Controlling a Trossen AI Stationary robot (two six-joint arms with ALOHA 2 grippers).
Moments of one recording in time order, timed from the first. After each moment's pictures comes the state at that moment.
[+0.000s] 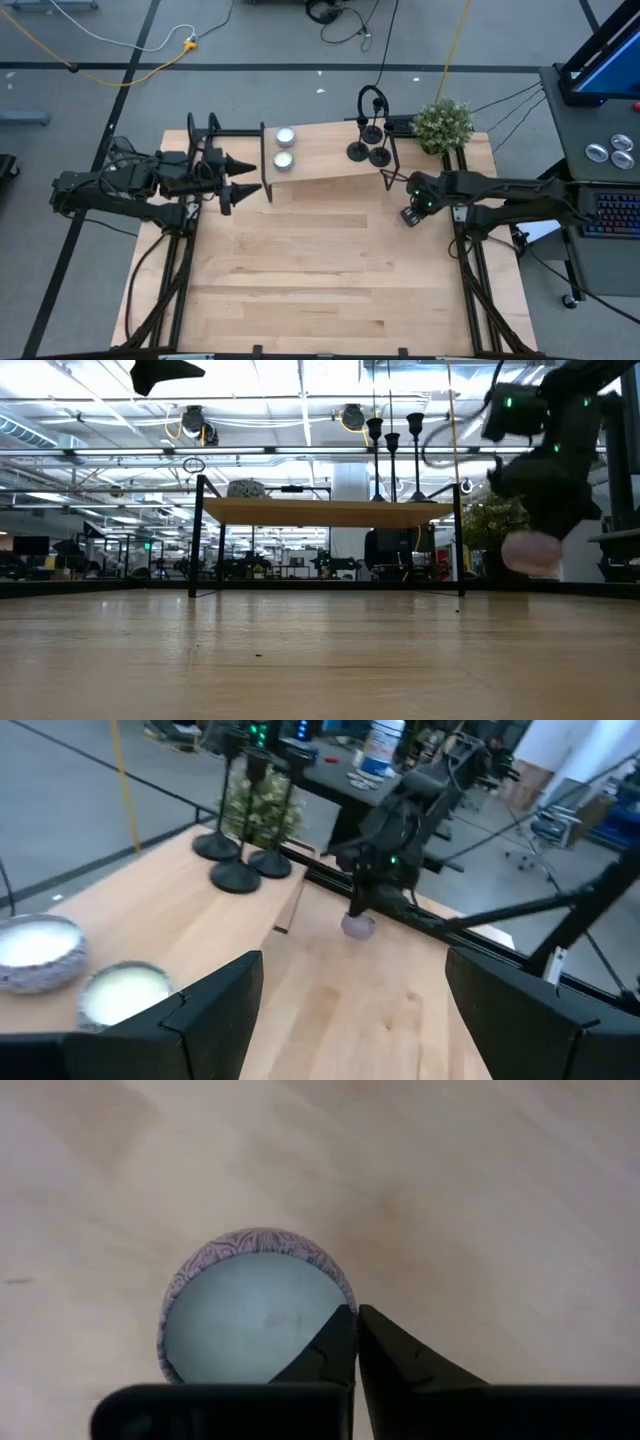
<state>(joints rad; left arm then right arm) 0.01 0.72 0.86 -0.35 -0.21 -0.38 -0.28 0.99 0.57 -0.84 -0.03 0.69</state>
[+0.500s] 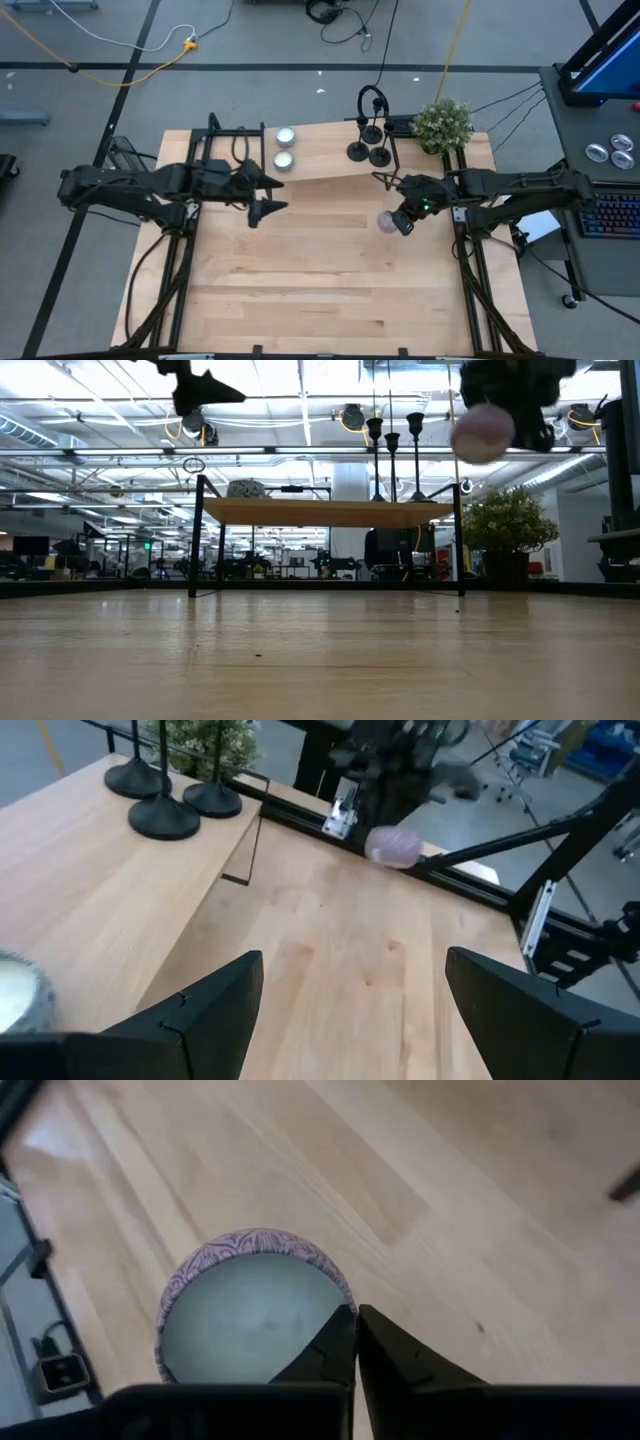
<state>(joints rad) 0.01 0.98 0.86 -0.21 -0.07 -0.36 0.01 1.02 0.91 -0.83 -0.01 0.80</state>
